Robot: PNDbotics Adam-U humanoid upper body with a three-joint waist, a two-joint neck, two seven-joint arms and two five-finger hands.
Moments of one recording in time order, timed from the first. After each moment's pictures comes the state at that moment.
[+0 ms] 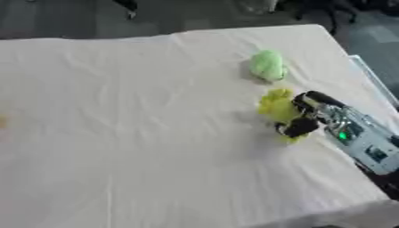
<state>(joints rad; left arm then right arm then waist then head) -0.32 0.72 0.06 -1.73 0.13 0.23 0.41 -0.21 -0.89 0.17 -1.75 0.17 0.65 0.16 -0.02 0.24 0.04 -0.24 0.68</state>
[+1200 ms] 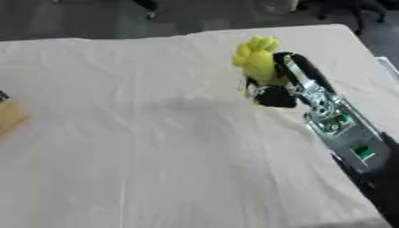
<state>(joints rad) -0.45 0.78 -0.06 -1.76 0.08 0.27 0.22 -0.43 -0.64 0.26 -1.83 0.18 0.44 -0.07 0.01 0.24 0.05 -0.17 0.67</state>
